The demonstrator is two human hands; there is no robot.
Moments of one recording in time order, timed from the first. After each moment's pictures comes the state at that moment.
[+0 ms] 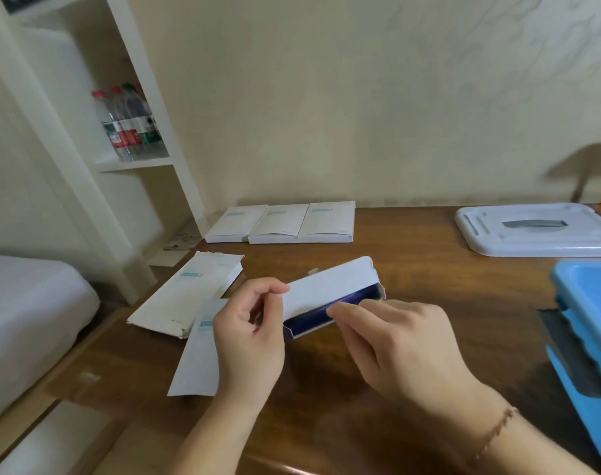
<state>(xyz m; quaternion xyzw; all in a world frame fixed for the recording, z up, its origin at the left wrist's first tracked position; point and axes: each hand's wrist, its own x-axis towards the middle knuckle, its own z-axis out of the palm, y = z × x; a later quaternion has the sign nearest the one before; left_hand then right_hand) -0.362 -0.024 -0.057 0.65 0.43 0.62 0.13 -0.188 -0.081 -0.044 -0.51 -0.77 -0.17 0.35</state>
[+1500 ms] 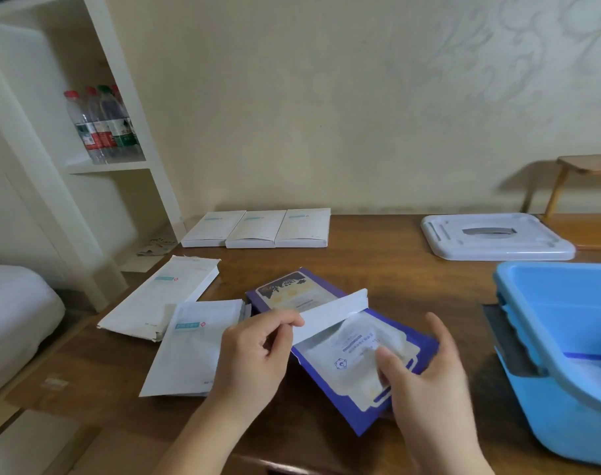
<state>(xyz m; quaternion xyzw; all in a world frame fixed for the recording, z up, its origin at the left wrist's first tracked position) -0.356 -0.035 -0.076 0.80 0.34 0.49 0.03 -0.189 -0.135 -0.065 -0.66 -0.24 0.35 0.62</state>
